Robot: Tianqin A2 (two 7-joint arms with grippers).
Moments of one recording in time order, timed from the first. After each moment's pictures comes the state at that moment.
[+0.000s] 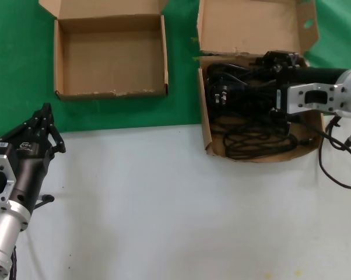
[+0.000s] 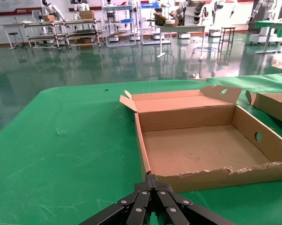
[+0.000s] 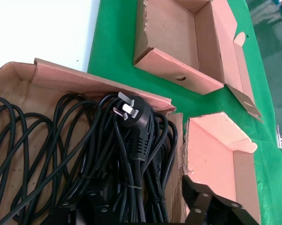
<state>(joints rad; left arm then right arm) -0.02 -0.30 1.60 -1.60 -1.77 0.02 -0.01 0.87 0.56 -2.05 1.27 1.07 -0.73 -0.21</state>
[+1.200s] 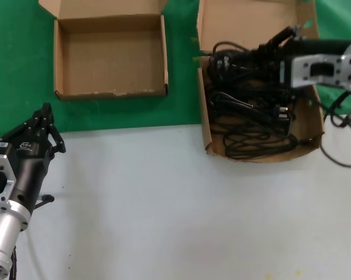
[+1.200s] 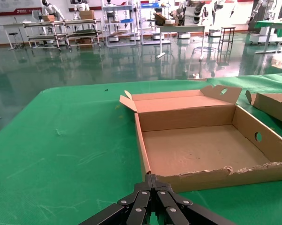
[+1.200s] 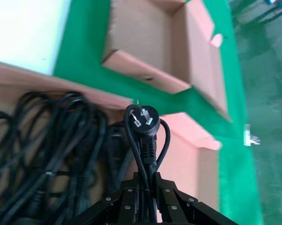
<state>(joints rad) -0.02 -0.30 1.60 -1.60 -1.77 0.02 -0.01 0.94 0.56 -2.02 1.35 0.96 -0.80 -0.10</state>
